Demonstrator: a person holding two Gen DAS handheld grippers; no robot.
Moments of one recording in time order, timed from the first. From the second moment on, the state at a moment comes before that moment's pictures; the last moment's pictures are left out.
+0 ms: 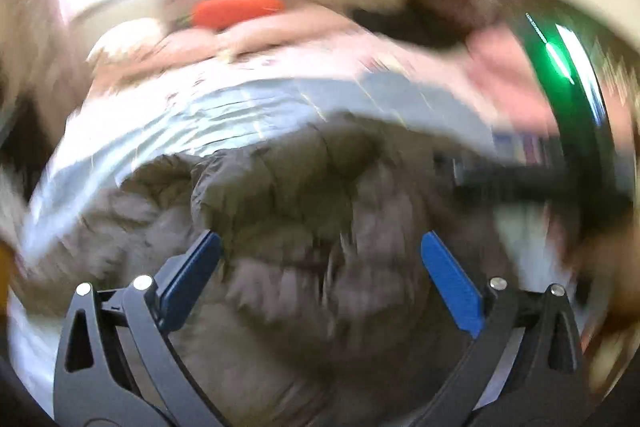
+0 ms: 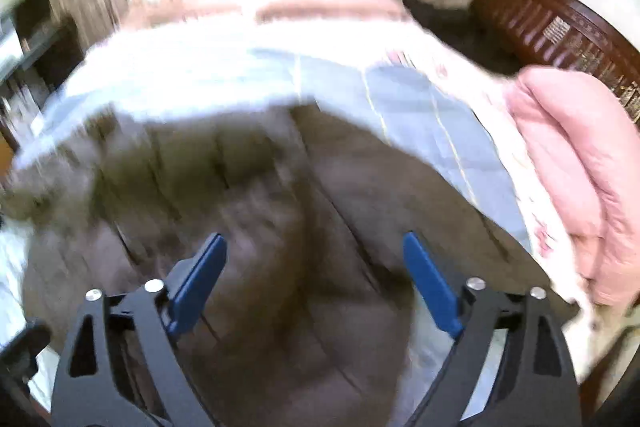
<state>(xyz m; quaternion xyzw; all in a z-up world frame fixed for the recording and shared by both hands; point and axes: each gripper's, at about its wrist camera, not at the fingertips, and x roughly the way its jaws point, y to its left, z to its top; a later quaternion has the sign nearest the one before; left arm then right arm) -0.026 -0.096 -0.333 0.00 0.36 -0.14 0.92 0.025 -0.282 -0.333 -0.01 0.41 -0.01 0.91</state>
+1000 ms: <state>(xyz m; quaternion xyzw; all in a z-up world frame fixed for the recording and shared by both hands) 0.150 -0.020 -0.479 -0.25 0.40 0.00 0.88 0.198 -0.273 -0.452 0.01 0.46 0.01 0.89</state>
